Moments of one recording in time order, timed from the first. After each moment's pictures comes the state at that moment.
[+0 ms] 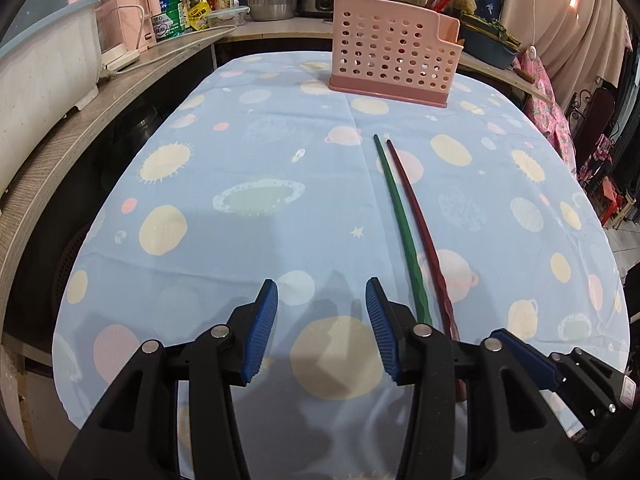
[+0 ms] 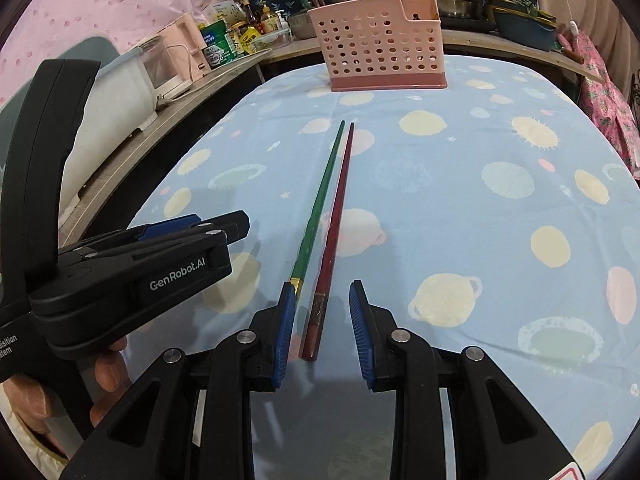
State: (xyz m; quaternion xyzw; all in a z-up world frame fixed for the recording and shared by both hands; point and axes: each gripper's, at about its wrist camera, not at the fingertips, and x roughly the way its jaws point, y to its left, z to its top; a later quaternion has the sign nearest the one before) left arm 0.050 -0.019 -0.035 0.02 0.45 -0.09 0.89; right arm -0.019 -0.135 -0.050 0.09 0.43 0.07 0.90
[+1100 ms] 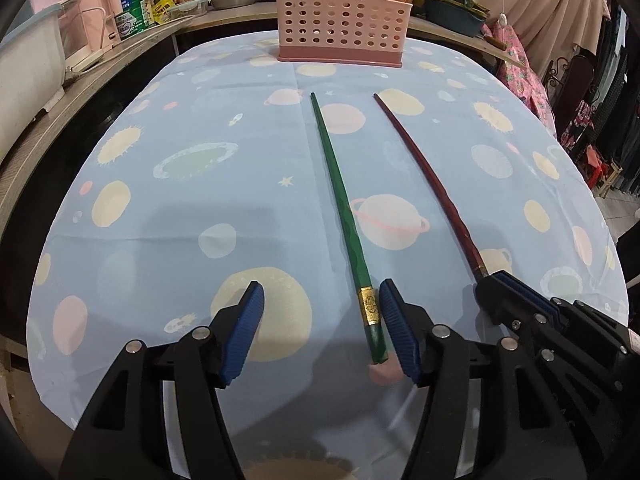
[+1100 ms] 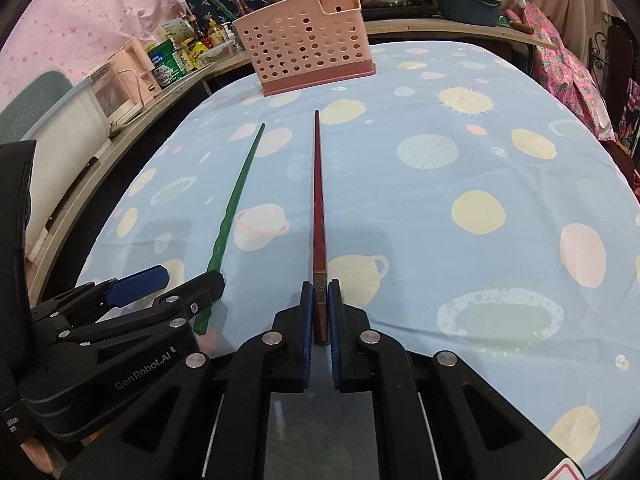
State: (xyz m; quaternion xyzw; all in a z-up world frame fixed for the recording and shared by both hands) left arm 0.028 -0.055 -0.054 0.04 0.47 -0.13 0.87; right arm -0.026 -0.183 -0.061 0.14 0.42 0.00 0.90
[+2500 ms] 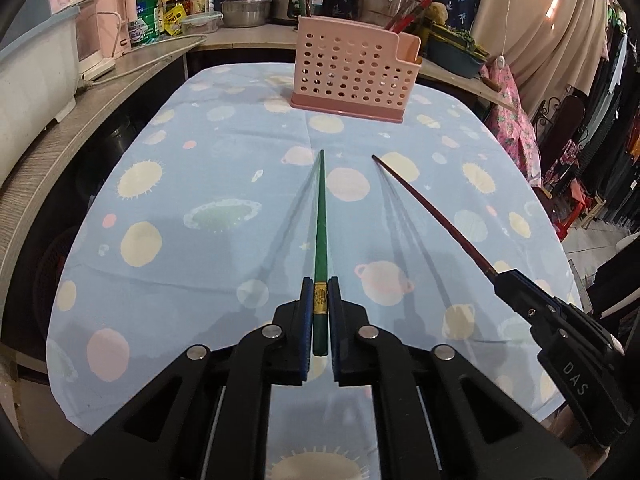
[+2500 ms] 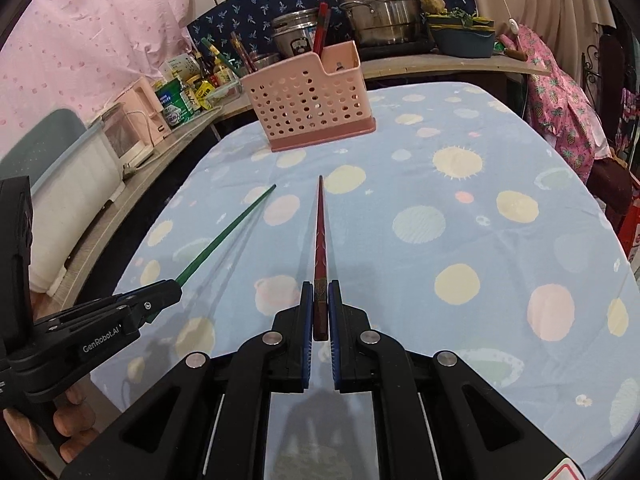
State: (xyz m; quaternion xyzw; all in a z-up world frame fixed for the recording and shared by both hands) left arm 0.042 -0.026 0.004 -0.01 0.44 -0.15 0.88; right arm -0.026 -0.197 -0.009 0.15 0.36 0.00 0.92
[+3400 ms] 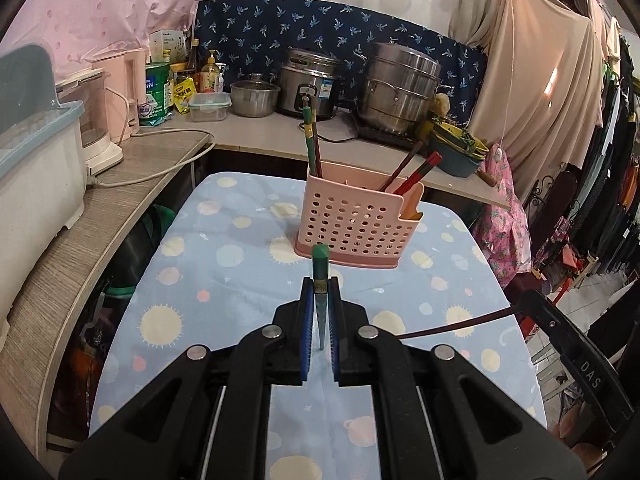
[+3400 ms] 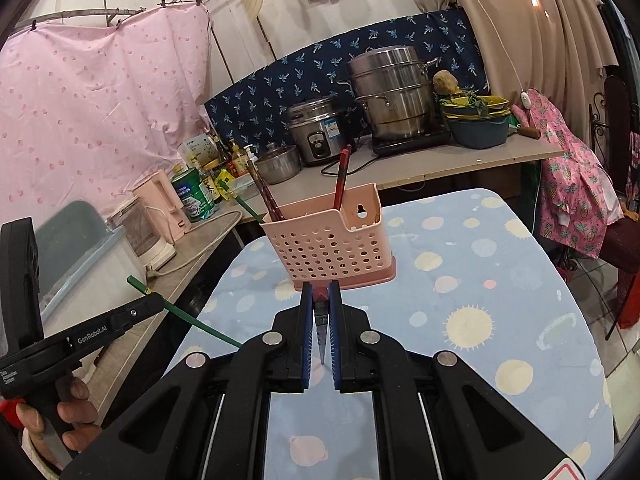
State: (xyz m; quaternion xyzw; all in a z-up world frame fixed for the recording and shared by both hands) left arm 0.119 -0.012 0.119 -0.06 0.34 -0.15 0.93; right arm 0.041 -0.232 0.104 0.17 0.24 0.01 0.96
